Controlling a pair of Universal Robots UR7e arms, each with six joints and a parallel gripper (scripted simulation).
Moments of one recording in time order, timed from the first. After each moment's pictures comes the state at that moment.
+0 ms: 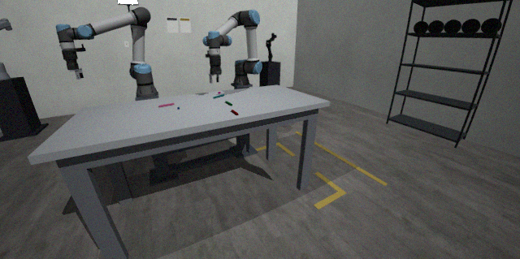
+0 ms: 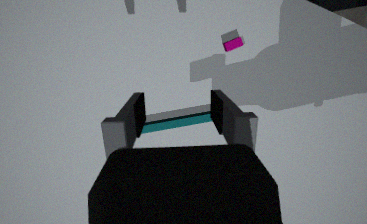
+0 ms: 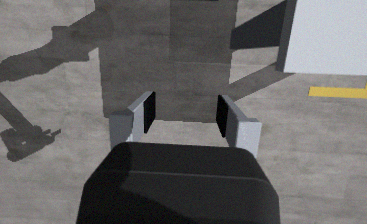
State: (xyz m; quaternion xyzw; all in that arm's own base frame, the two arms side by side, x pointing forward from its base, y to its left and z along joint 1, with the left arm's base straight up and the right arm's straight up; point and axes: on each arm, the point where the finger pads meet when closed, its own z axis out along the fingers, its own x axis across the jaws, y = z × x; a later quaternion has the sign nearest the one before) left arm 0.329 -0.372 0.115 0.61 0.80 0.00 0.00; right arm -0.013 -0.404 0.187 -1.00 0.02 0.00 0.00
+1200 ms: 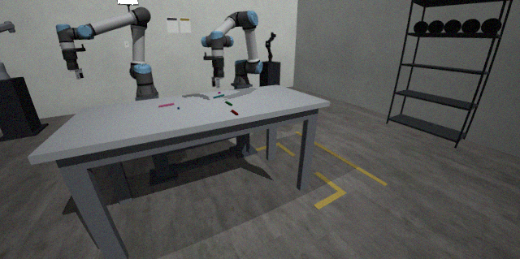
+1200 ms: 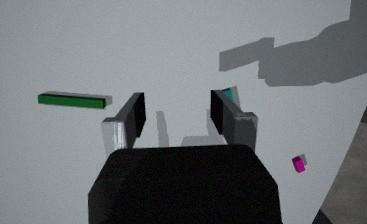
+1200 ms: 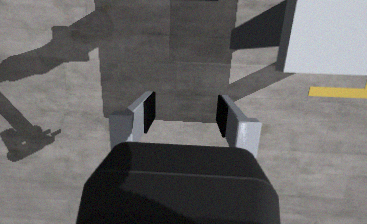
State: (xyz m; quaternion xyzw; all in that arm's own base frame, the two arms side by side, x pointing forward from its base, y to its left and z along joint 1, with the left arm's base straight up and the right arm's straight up) left arm 0.454 -0.403 0.108 -0.09 1.00 0.00 0.00; right arm -0.013 -0.404 0.187 -1.00 0.02 0.00 0.00
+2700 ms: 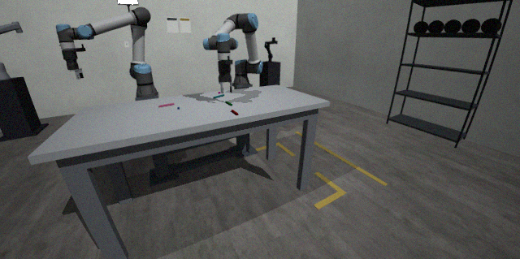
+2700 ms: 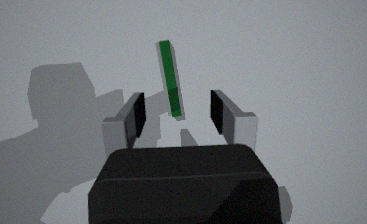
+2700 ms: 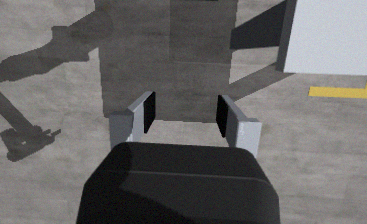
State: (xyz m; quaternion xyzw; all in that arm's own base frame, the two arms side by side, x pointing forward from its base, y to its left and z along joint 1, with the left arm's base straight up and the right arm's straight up) left arm 0.565 -0.372 0.090 -0.68 0.73 0.00 0.00; right arm -0.013 -0.404 0.187 -1.00 0.02 0.00 0.00
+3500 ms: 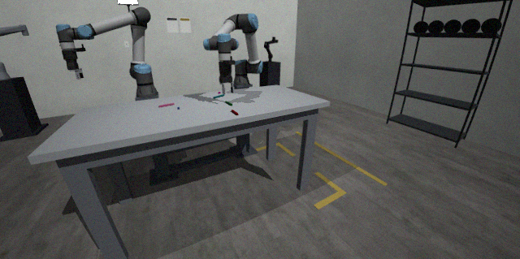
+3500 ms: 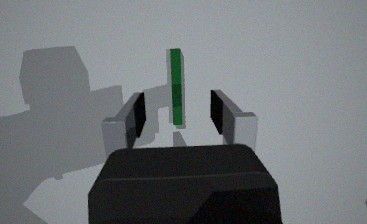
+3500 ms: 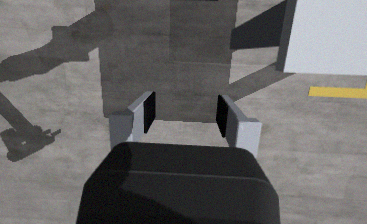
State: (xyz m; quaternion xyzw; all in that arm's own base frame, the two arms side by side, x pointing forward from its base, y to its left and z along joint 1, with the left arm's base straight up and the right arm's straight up) left arm 0.574 -0.367 0.087 -0.73 0.68 0.00 0.00; right arm -0.013 -0.404 0.187 -1.00 0.02 0.00 0.00
